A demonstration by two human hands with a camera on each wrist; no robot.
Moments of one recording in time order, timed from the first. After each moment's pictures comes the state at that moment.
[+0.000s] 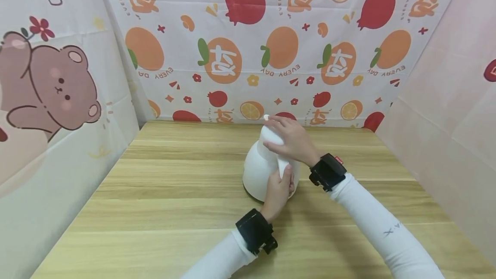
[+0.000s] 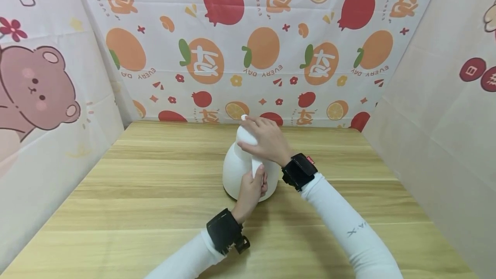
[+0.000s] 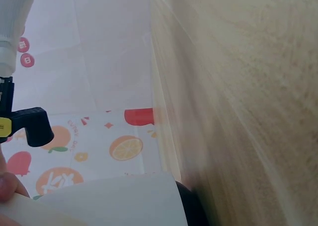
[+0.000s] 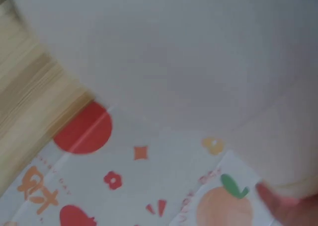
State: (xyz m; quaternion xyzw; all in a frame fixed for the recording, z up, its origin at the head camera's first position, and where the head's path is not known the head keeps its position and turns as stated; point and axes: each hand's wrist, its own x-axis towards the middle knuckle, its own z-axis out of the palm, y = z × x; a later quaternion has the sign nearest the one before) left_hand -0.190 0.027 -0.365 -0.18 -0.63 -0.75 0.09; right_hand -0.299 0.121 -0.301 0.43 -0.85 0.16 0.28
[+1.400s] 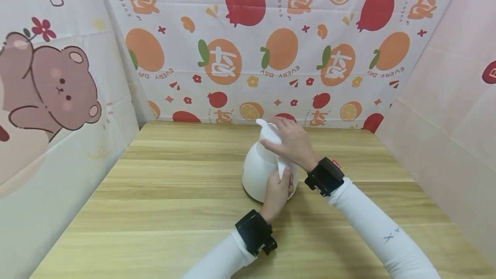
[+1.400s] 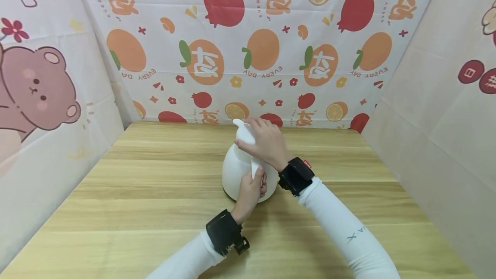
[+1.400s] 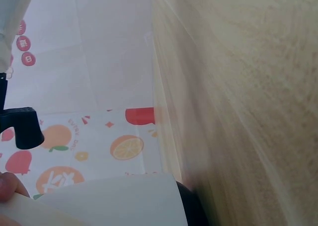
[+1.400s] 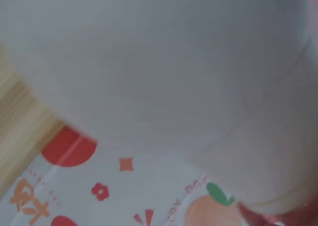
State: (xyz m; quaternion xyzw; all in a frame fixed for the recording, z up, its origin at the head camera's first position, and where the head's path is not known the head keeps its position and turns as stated) left_hand -0.190 0.026 -0.365 -0.19 -0.62 -0.75 0.09; right_hand -0.286 0.112 -0.297 0.35 -0.87 0.16 0.29
